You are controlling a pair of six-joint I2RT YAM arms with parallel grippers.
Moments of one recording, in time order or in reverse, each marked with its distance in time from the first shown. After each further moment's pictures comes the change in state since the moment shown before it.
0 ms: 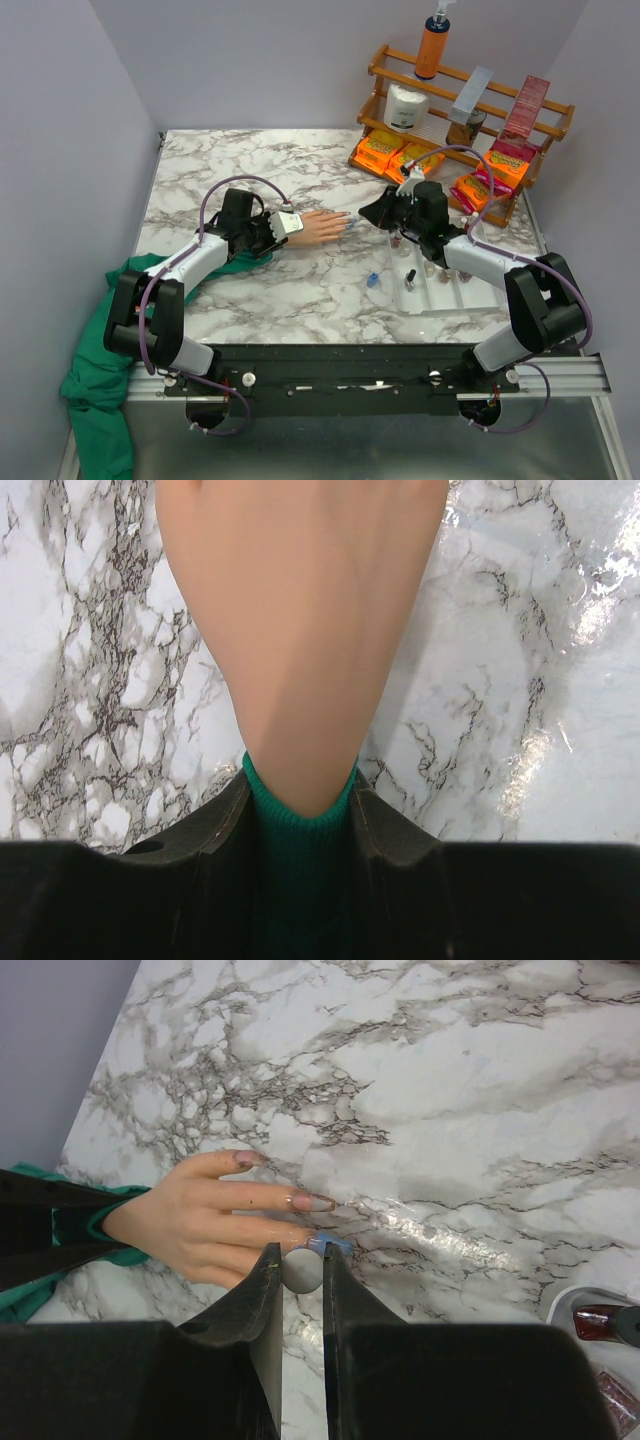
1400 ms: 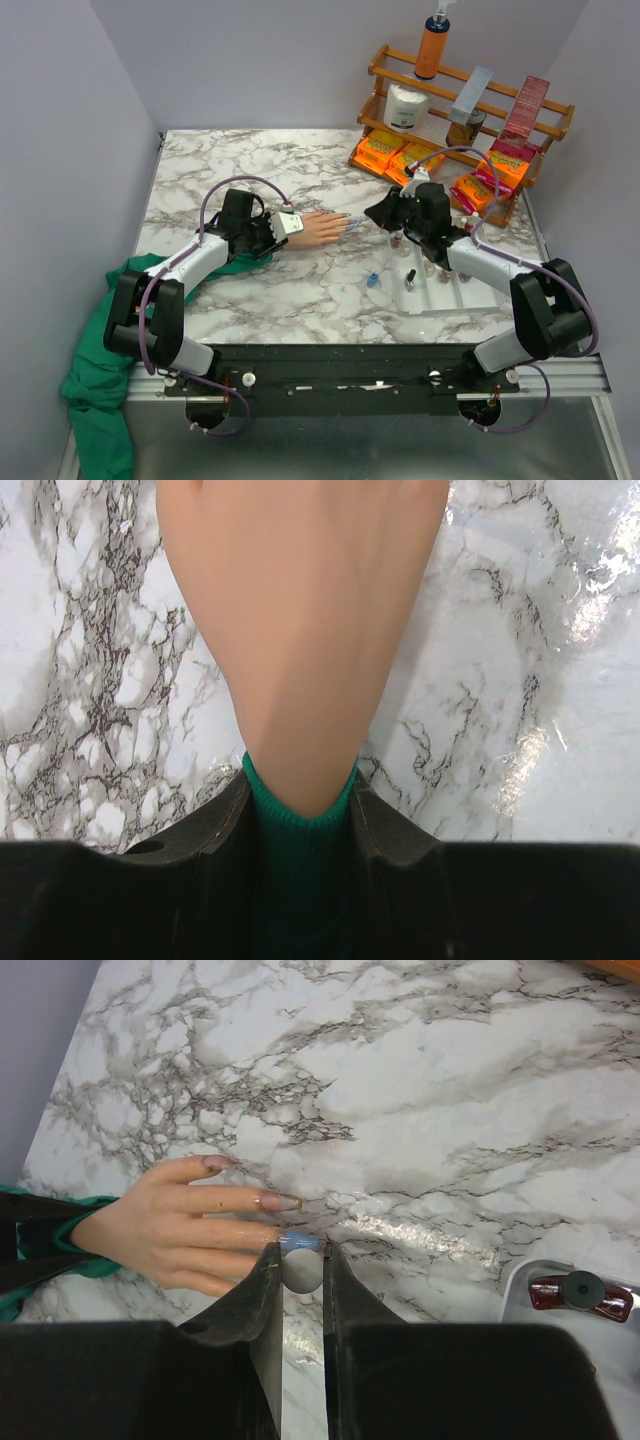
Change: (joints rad) left arm 0.000 0.000 0.000 -0.010 0.000 0.000; right arm -0.003 -0.037 -0.012 -0.055 0.080 -0.021
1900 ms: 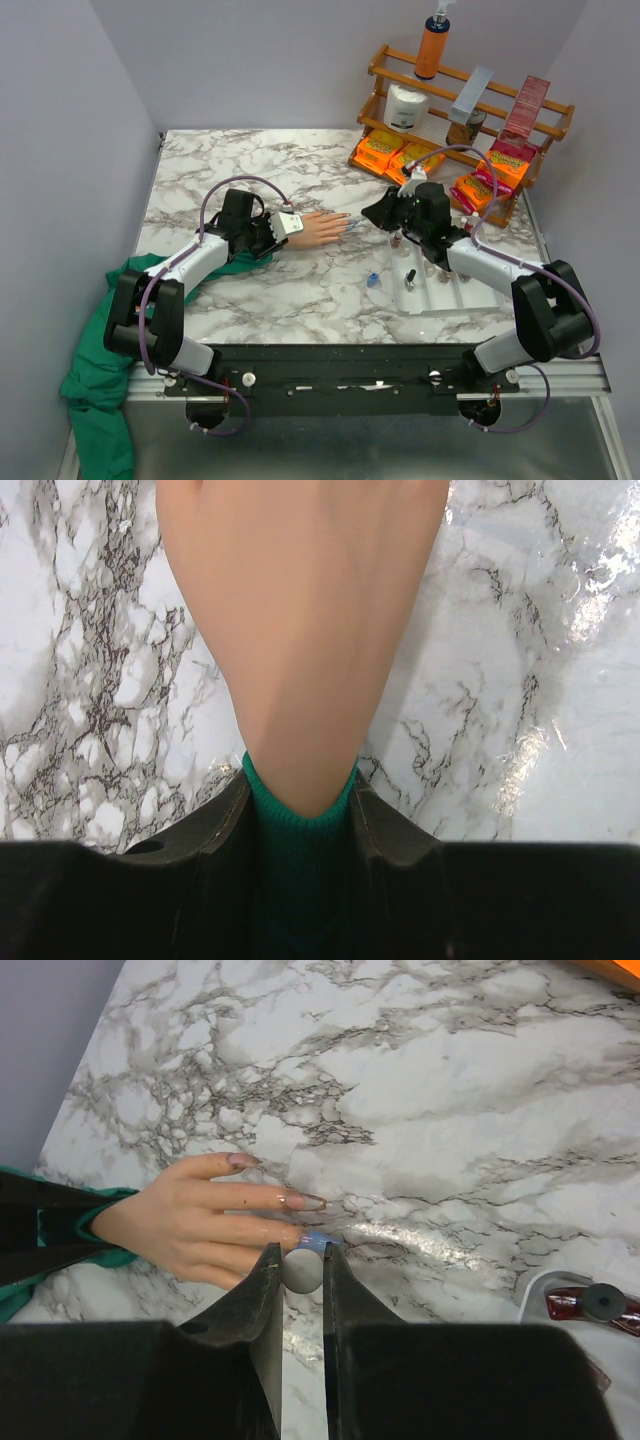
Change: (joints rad) left arm 0.000 0.000 0.000 -0.001 0.000 0.000; right arm 0.013 -0.017 0.000 0.008 -0.031 -0.017
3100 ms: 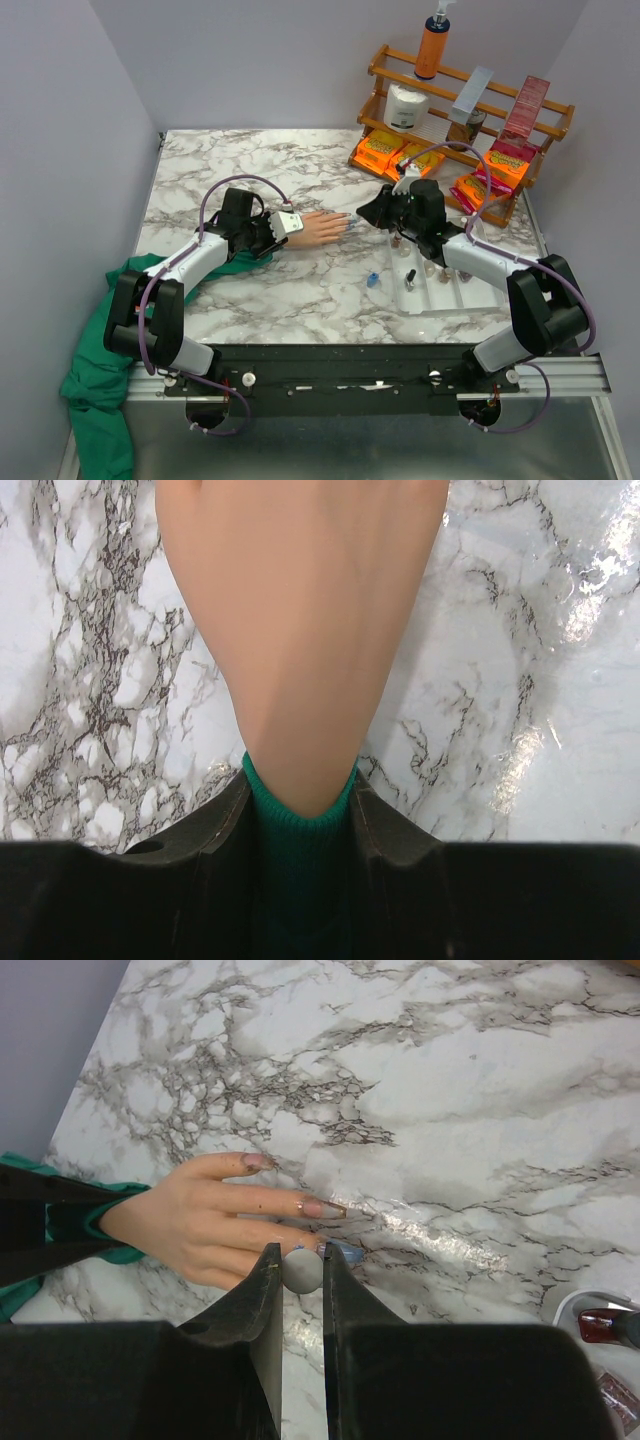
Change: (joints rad) left arm 0.000 0.000 0.011 -0.018 0.008 0.000; right arm 0.021 0.042 0.045 -0.013 -0.020 0.000
